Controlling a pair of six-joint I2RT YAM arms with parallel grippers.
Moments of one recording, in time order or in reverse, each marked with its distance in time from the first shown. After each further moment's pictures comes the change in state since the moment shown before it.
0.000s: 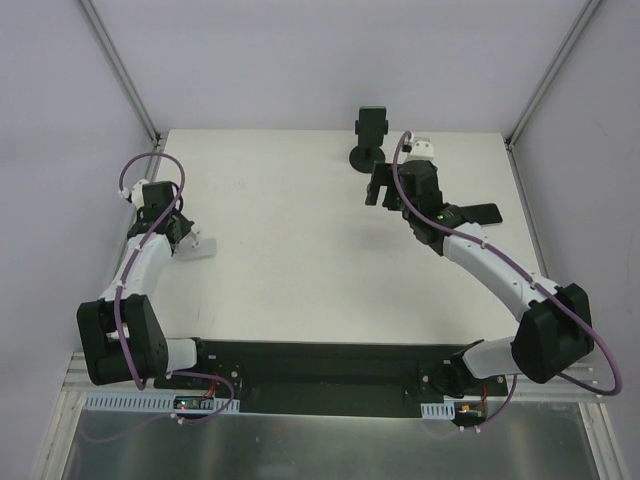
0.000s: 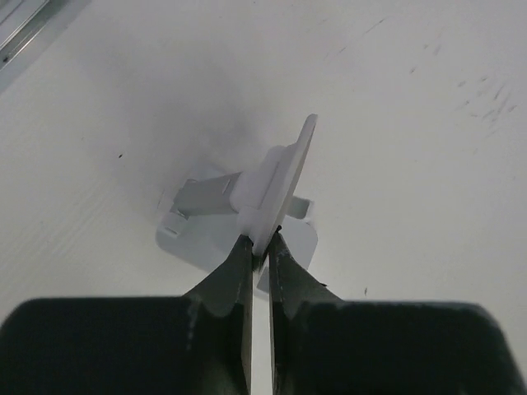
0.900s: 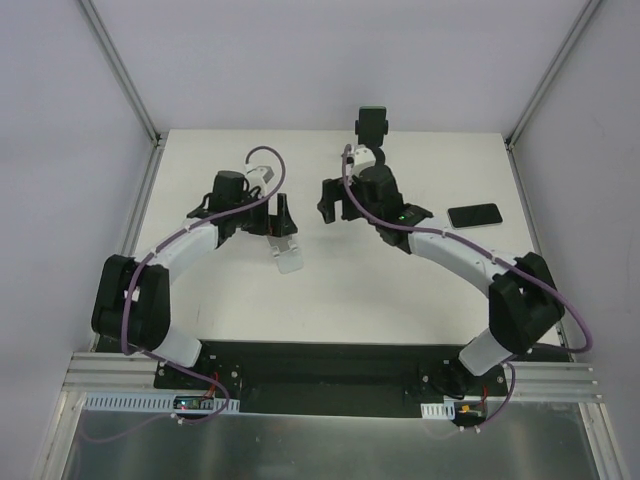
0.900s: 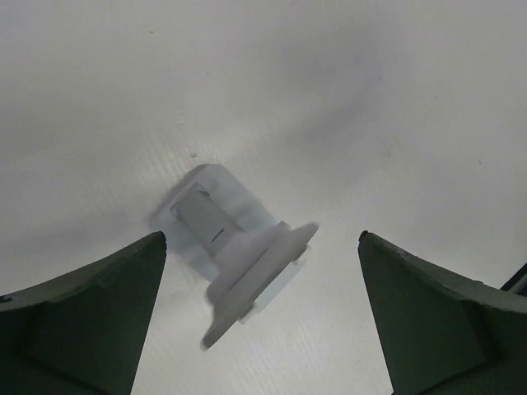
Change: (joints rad) left arm -0.451 0.229 0.086 0.255 0.734 0.365; right arm 0.120 0.135 0.017 0.159 -0.267 -0.137
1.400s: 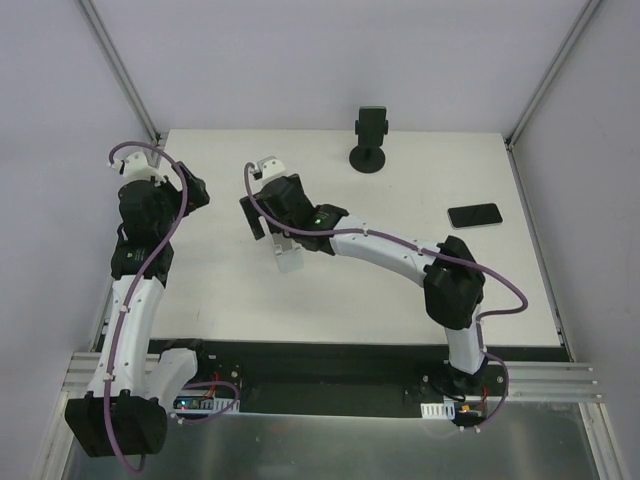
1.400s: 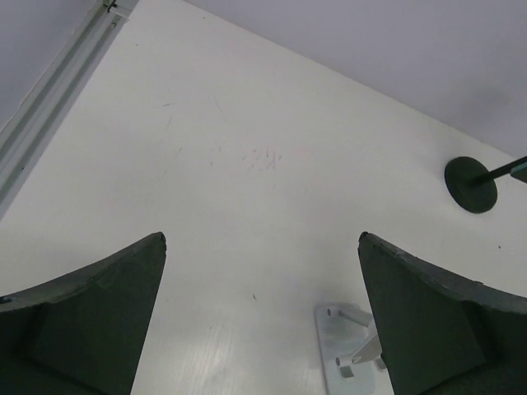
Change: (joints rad) left arm 0.344 -0.597 -0.036 -0.100 -0.492 -0.140; right arm 0.360 0.399 0.528 -0.227 0.283 0.011
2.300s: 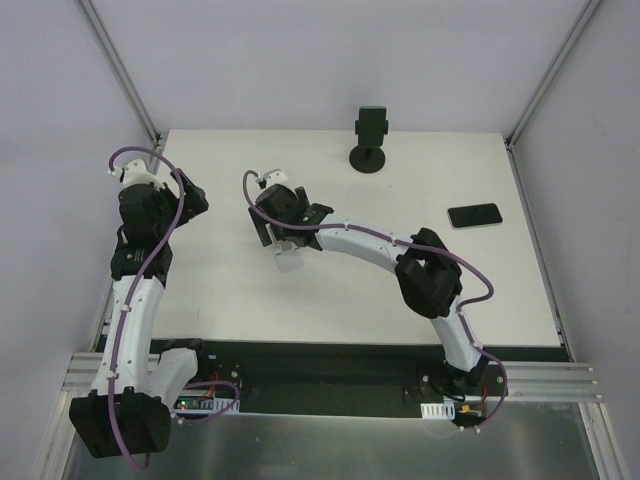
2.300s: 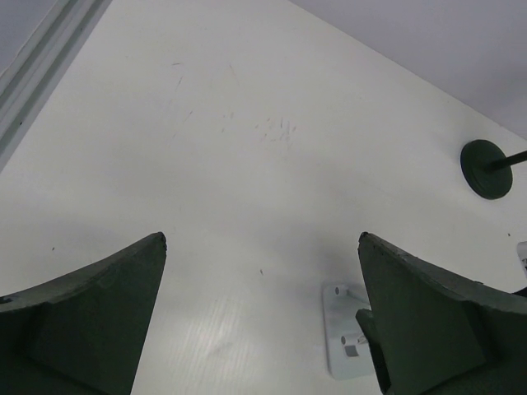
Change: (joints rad) left arm 0.036 -0.021 -0.028 -0.065 0.002 -0.030; right arm -0.018 0.188 0.126 -0.192 0.095 0.089
